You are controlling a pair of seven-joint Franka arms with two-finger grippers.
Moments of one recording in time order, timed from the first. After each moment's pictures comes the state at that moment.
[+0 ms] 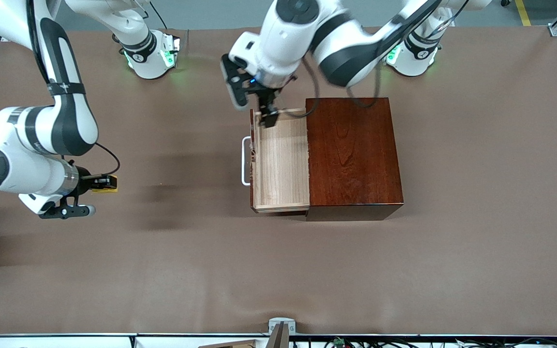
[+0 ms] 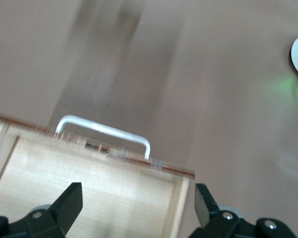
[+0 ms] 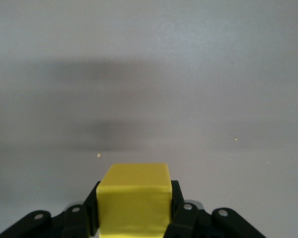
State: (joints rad) left arm -0.31 0.54 -0.78 -1.43 0.17 2.09 0.23; right arm 0.20 0.34 -0.20 -1.80 0.07 1.95 -0.03
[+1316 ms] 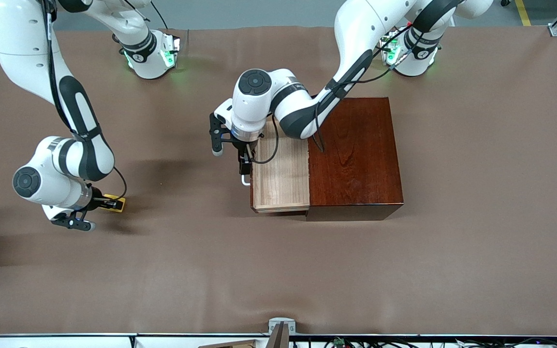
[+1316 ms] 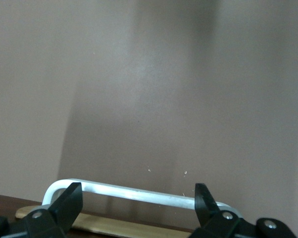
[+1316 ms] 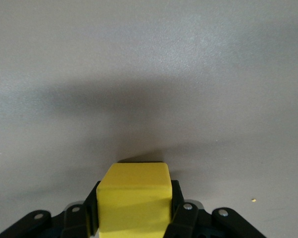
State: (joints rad) left arm -0.71 0.80 -0.30 -1.30 0.21 2.32 0.39; right arm 0.10 0.57 -0.20 -1.91 0.17 2.37 0.01
